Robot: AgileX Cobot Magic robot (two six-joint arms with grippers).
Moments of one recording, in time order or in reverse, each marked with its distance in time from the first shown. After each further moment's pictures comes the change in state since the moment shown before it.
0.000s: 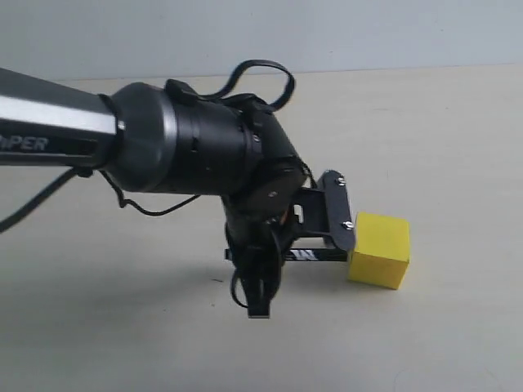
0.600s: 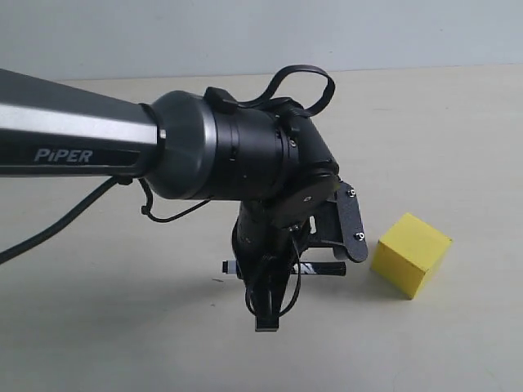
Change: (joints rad) left arm -0.024 0.043 -0.078 -0.018 0.168 -0.043; right arm 0.000 0.000 0.000 0.000 0.000 0.000
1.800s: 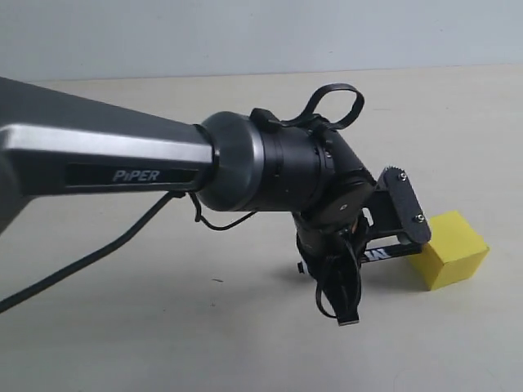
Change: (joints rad) left arm -0.023 0.108 -0.123 -0.102 -0.261 -0.061; right arm 0.000 0.000 0.000 0.000 0.000 0.000
